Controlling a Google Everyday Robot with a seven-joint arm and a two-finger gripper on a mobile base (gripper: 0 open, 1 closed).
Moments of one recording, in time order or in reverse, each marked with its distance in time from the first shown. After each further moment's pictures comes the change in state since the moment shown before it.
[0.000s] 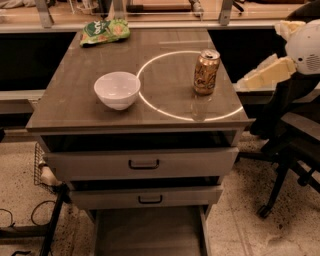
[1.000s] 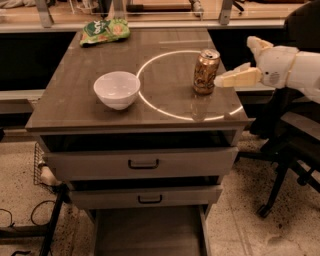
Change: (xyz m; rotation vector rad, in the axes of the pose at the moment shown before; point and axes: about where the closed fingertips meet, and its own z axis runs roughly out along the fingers) arm 0.016 -0.028 0.084 -0.044 -0.398 0.151
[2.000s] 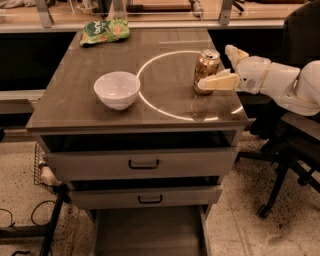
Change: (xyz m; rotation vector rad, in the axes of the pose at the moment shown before) arm 0.022 0.006 0.053 -0.088 -0.132 0.076
